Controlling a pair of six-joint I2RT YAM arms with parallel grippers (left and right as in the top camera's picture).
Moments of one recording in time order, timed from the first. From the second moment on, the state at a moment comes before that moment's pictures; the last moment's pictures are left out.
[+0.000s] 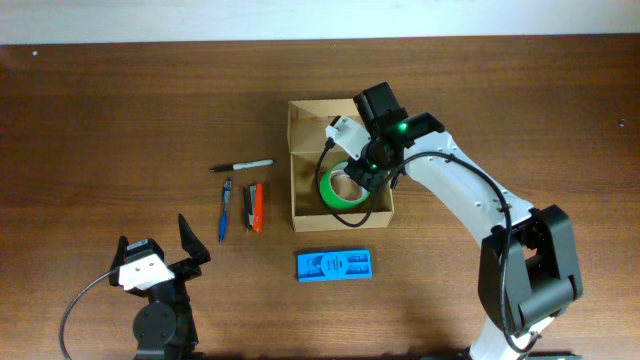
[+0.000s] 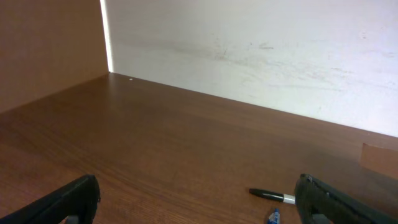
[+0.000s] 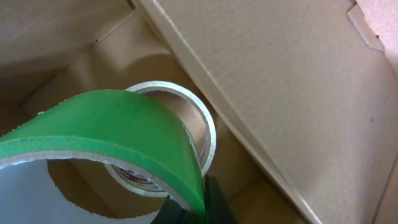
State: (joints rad) left arm -0.05 0.01 0.01 -0.05 -0.39 -0.13; right arm 0.42 1.89 1.45 -0.79 -0.15 -0.50
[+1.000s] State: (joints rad) left arm -0.05 0.01 0.01 -0.05 -0.39 -0.13; right arm 0.42 1.89 1.57 -0.89 -0.15 -0.49
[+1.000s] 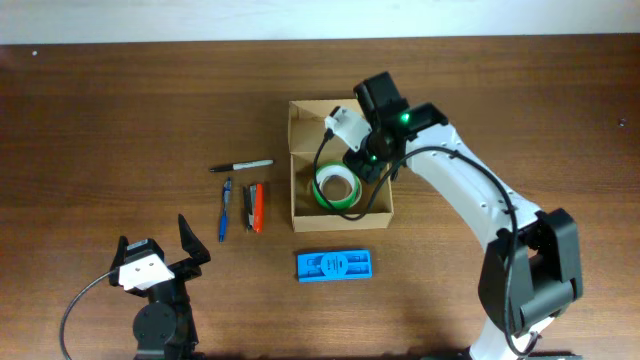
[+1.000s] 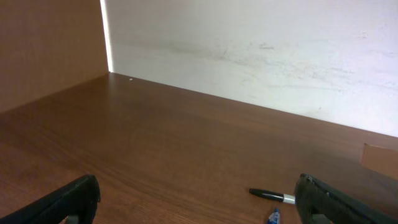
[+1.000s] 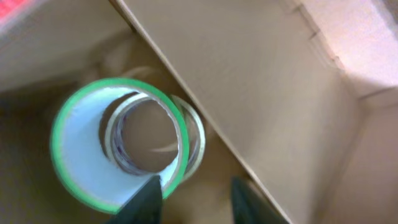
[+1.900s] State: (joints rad) left arm -0.05 0.01 0.01 -0.05 -0.39 -0.13; right arm 0.46 1.43 1.65 -1.56 -0.23 -0.48
